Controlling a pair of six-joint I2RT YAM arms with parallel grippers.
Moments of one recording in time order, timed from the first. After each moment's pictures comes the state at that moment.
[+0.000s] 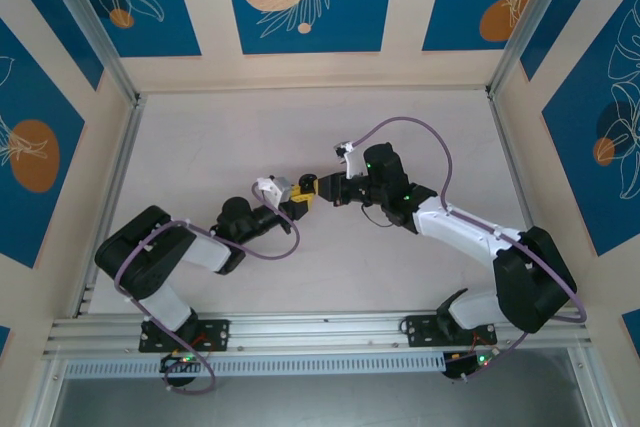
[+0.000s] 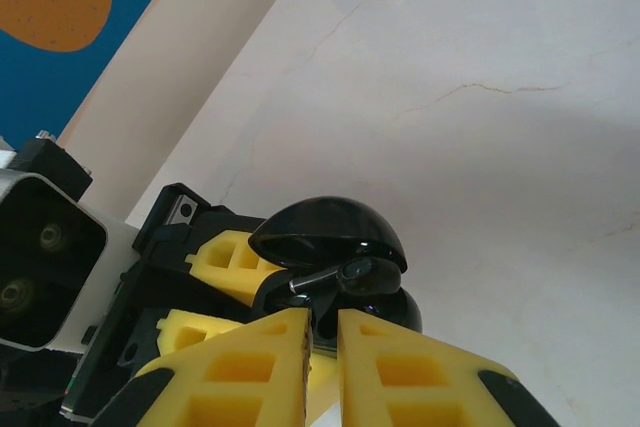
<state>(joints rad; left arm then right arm) -0.64 1.64 0.37 1.27 0.31 -0.14 0.62 1.36 0.82 0.07 -0.44 0.48</state>
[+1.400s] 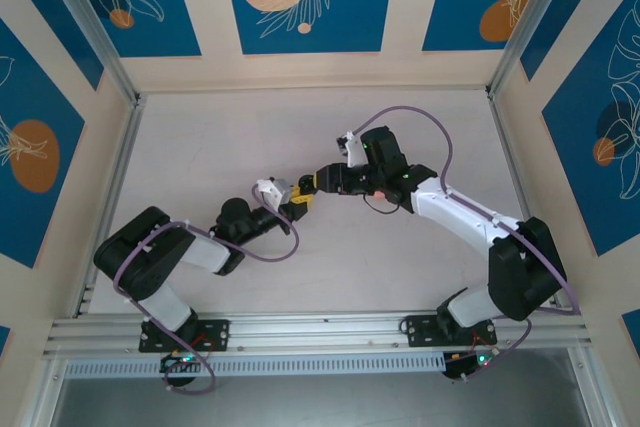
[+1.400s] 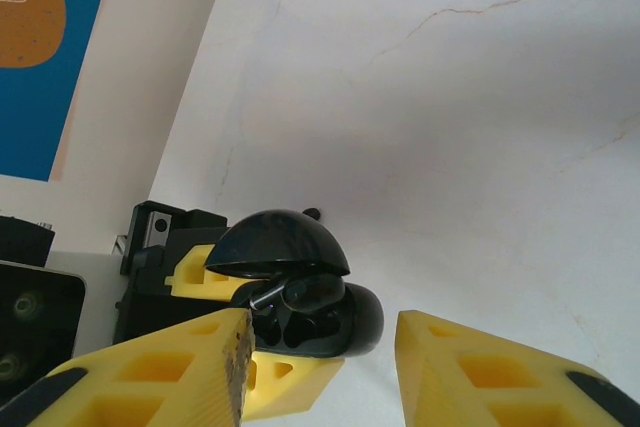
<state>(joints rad) -0.64 1.63 0.36 1.27 0.31 -0.10 0.57 1.44 1.01 -0.23 -0.52 0.58</state>
